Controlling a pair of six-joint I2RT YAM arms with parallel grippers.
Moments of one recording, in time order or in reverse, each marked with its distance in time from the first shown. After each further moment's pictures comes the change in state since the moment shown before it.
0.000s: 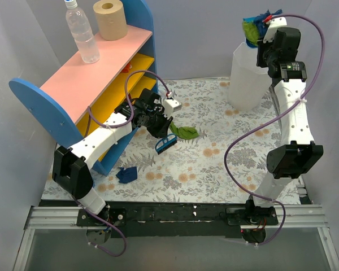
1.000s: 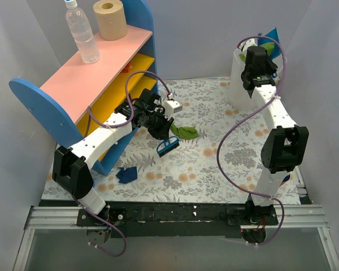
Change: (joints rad) left arm 0.000 0.002 0.000 -0.017 0.069 0.000; right arm 0.085 0.069 -0.300 0.398 0.681 -0.541
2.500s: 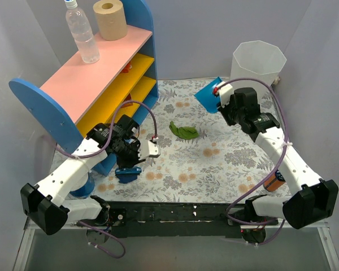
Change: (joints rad) left arm 0.001 -0.377 -0.236 -0.465 -0.128 0.566; right arm 0.251 -0.546 -0.542 -0.287 -0.640 0.301
